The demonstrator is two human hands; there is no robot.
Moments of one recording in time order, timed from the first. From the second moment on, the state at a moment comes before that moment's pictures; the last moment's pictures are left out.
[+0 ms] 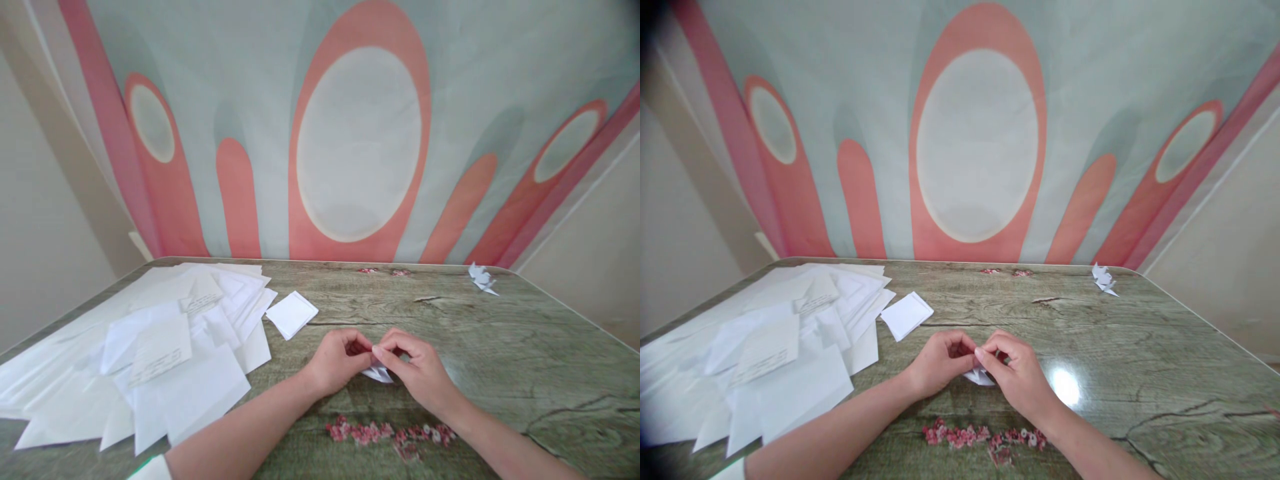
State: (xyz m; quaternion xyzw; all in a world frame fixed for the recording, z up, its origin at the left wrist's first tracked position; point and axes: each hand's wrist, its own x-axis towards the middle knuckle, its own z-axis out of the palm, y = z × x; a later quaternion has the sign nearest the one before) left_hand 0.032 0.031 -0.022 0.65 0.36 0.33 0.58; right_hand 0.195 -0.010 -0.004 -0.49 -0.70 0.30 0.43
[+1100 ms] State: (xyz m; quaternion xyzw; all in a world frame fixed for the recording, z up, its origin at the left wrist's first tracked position) left_hand 0.025 0.035 -0.016 0.64 0.35 0.38 0.57; right_hand 0.196 -0.005 -0.011 -0.49 -0.72 0.29 0.39
